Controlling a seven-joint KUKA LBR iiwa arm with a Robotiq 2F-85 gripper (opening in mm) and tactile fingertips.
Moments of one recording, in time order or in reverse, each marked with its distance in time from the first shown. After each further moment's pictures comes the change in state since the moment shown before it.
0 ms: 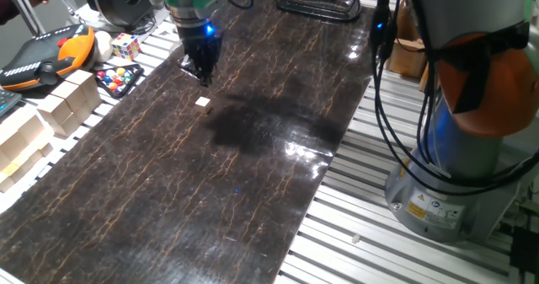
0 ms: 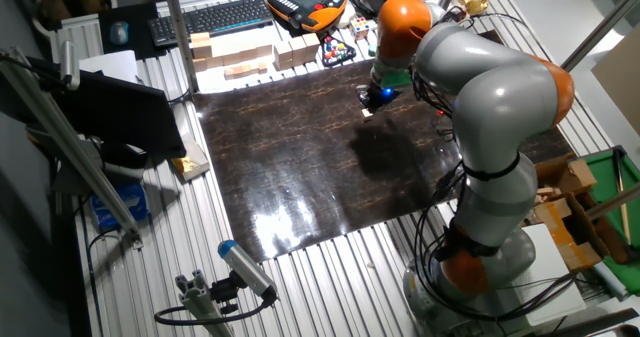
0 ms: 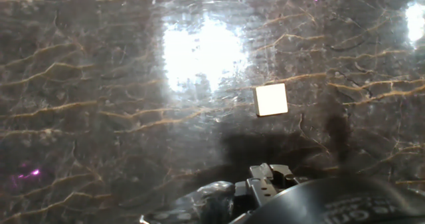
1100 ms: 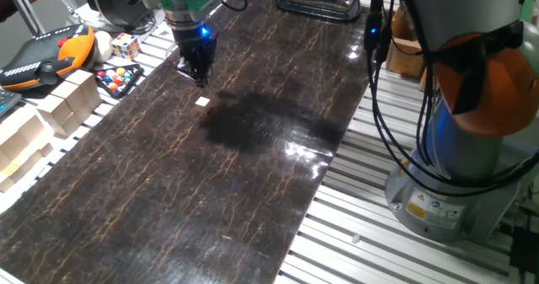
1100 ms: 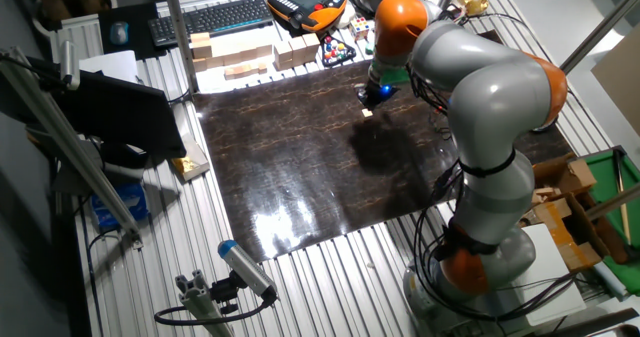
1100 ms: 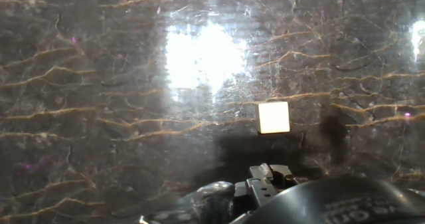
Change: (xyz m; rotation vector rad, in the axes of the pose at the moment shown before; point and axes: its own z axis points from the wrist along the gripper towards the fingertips) arm -0.015 -0.001 0.005 -0.003 -0.012 -0.080
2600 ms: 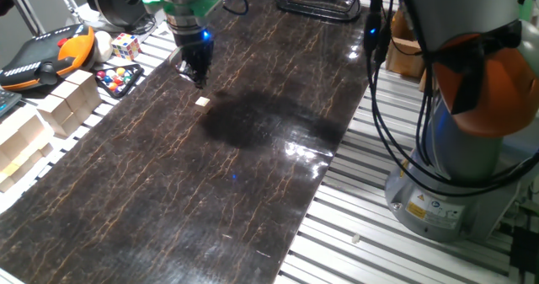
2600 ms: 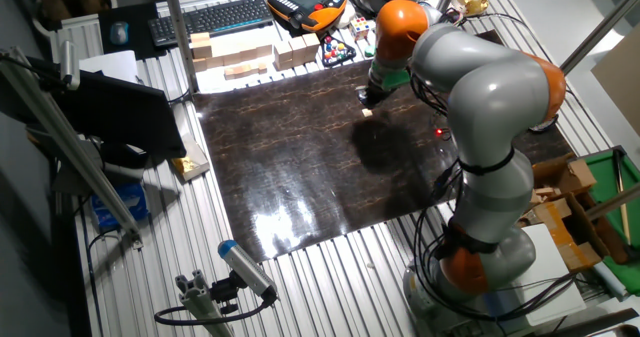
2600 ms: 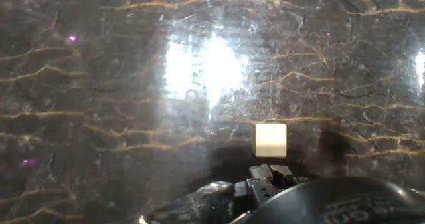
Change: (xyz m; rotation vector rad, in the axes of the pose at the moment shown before) arm -0.020 -0.009 0.024 -0.010 -0.042 -0.063
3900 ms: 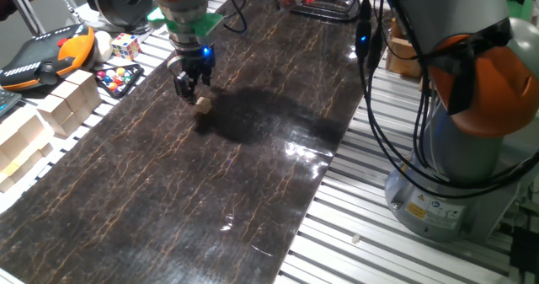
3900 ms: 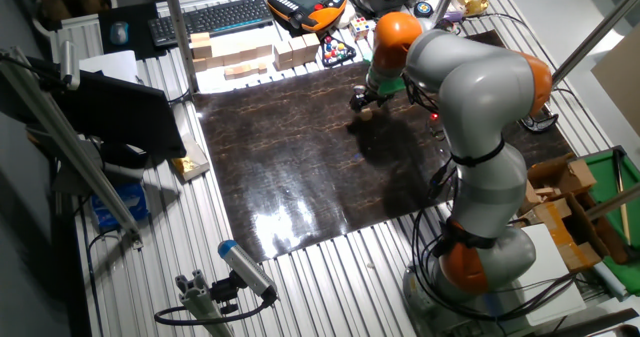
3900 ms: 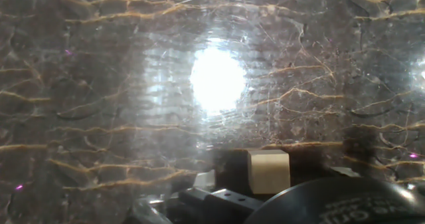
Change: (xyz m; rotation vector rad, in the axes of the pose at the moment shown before) arm -0.013 -0.010 0.050 0.015 -0.022 0.033
